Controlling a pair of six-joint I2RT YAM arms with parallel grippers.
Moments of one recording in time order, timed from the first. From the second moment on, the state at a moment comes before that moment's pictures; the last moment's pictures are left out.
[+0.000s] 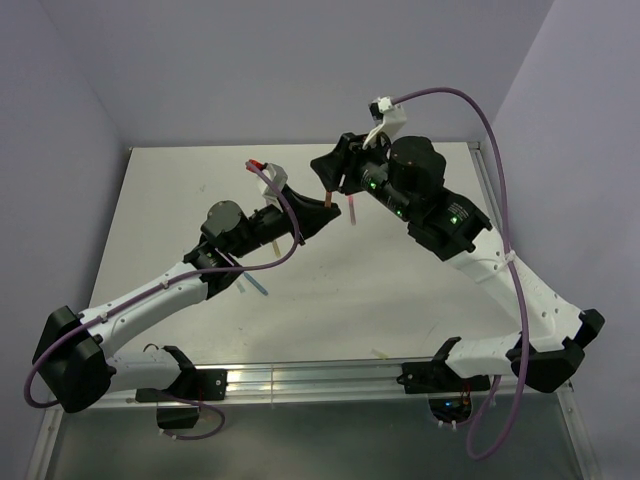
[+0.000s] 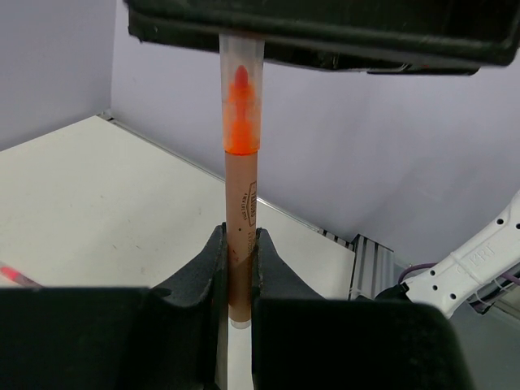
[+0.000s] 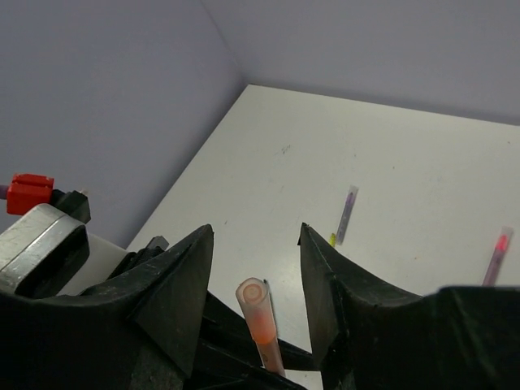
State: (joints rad) left arm -0.78 1.23 0.89 0.58 0.36 -0.42; right arm 0.77 1.25 1.55 -0.38 0.13 0.41
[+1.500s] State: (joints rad) left arm -0.73 1.27 1.05 0.30 0.37 -0.33; right arm 0.80 1.22 1.34 -0.16 0.24 0.38
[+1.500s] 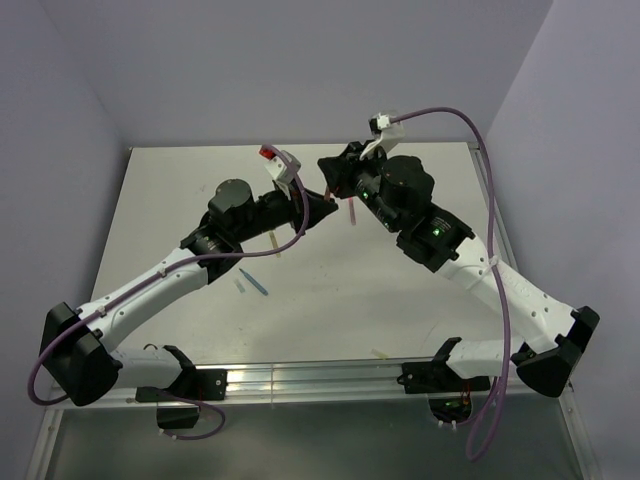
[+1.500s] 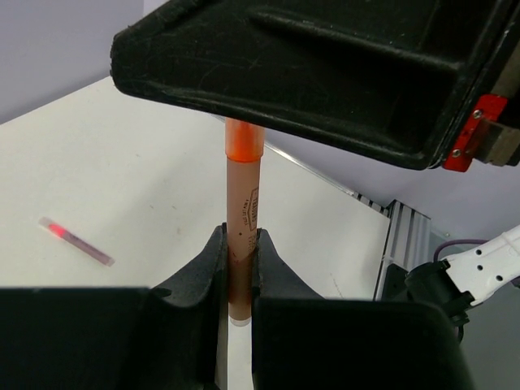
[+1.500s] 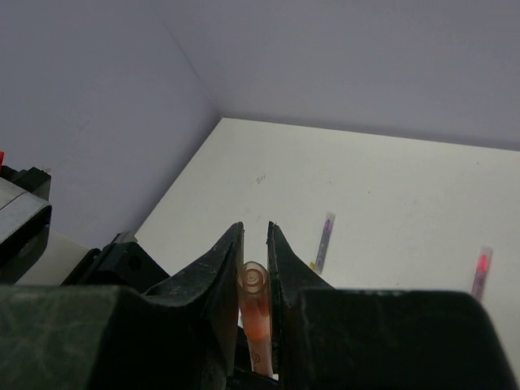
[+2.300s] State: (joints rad) left arm -0.73 1.27 1.06 0.14 0.37 -0.22; right arm 0.80 1.20 1.16 -0.01 0.19 0.40
